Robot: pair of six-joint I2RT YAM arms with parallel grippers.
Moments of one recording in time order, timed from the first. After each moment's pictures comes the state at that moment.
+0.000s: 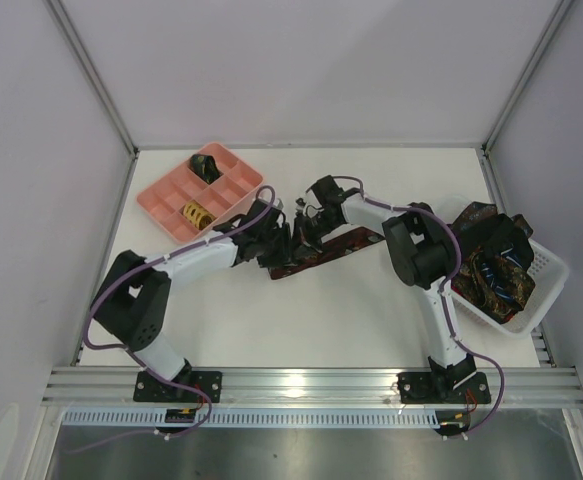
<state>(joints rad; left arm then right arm) -0.62 1.64 1.03 -0.34 0.08 -0.64 0.55 2.28 1.68 -0.57 -0.93 0.61</state>
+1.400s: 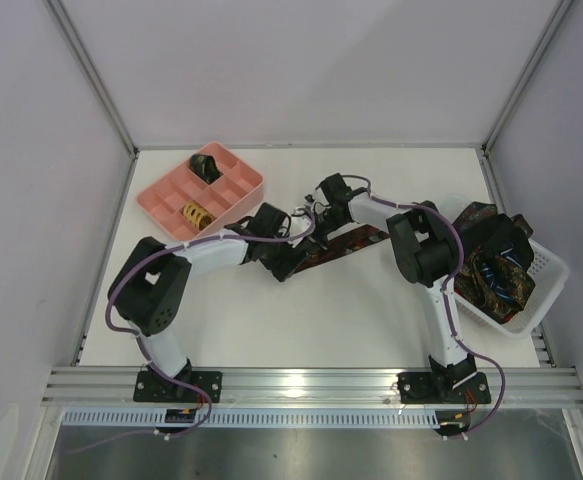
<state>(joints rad) -0.61 1.75 1.04 -0.29 0.12 0.27 0.50 2.29 1.65 -0.51 -0.91 0.66</state>
